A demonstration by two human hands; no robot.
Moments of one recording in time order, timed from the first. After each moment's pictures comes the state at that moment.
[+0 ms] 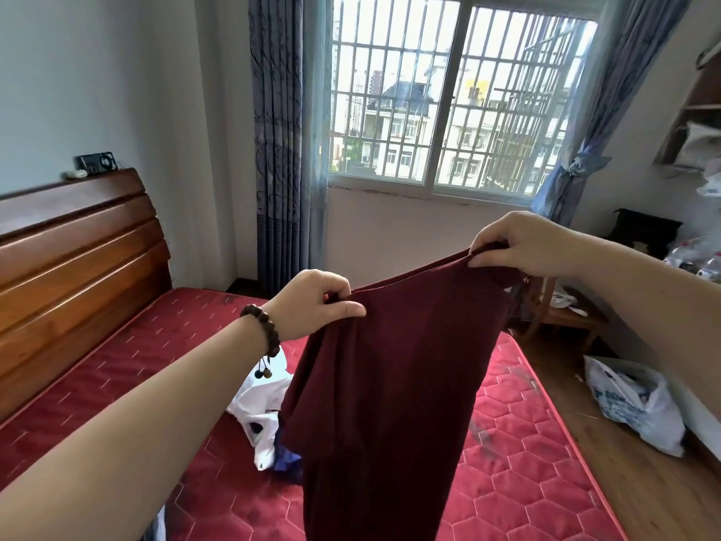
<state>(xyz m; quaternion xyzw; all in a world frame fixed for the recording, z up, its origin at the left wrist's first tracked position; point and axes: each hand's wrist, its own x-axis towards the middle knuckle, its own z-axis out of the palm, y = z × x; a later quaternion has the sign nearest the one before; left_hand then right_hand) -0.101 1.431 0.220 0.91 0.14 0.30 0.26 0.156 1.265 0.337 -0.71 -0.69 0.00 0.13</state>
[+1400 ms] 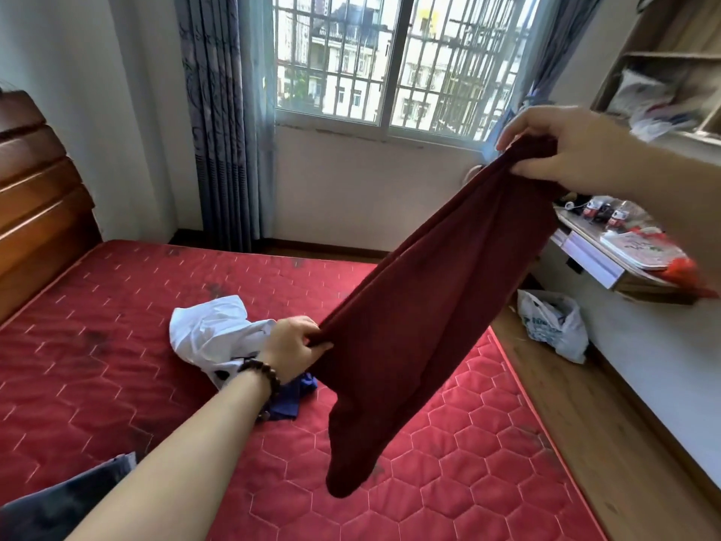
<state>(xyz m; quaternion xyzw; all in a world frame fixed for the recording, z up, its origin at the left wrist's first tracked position) -0.102 1.397 0.063 0.88 0.23 0.28 0.32 0.141 1.197 0.373 -0.78 -0.60 -0.09 0.18</state>
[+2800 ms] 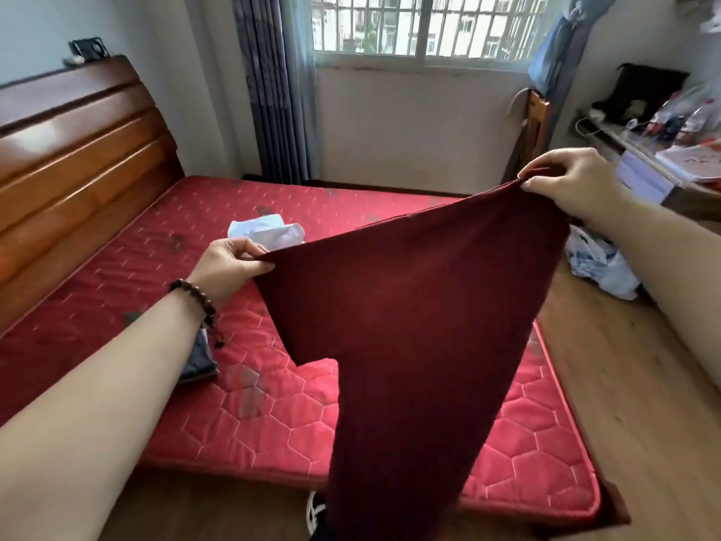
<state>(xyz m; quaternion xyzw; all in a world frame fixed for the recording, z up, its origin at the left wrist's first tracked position) -0.224 1.120 0.085 0.69 0.40 0.34 0.51 0.173 0.897 0.207 -0.78 -0.45 0.04 0.43</state>
